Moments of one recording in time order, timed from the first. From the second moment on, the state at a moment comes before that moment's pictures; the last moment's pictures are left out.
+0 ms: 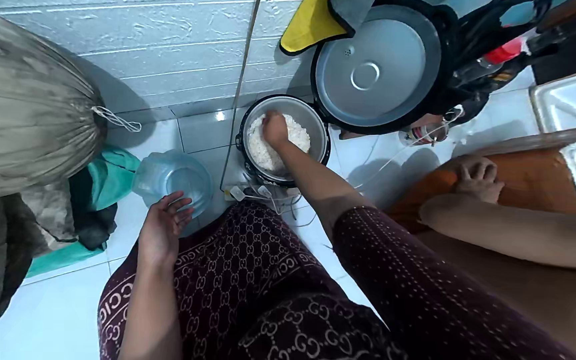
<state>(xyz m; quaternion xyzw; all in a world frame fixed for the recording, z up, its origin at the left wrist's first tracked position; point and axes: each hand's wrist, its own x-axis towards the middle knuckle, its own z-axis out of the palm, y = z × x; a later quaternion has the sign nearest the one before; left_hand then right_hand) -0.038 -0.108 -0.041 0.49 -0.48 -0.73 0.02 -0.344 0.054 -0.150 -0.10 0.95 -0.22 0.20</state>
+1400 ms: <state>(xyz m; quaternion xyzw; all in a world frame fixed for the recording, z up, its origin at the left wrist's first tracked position) -0.034 -0.105 -0.063 0.48 -0.55 -0.69 -0.03 -0.332 0.067 -0.132 0.05 0.96 -0.21 0.20</state>
